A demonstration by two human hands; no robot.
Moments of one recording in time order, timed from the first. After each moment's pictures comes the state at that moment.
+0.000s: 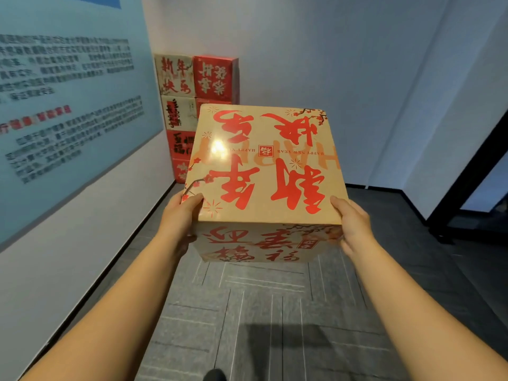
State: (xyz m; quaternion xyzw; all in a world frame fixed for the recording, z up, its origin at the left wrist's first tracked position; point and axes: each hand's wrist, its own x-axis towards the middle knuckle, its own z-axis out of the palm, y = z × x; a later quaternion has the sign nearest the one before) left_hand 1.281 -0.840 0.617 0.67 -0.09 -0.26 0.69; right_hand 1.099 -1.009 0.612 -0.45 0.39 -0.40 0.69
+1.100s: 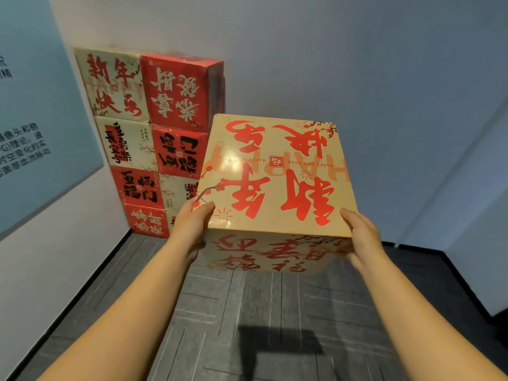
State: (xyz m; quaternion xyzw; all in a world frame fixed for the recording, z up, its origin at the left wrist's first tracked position) left_hand 1.739 -1.458 0.605 0.65 -0.09 -0.30 0.69; right_hand 1.555 -1.634 0.596 -0.47 0.44 -0.40 0.66
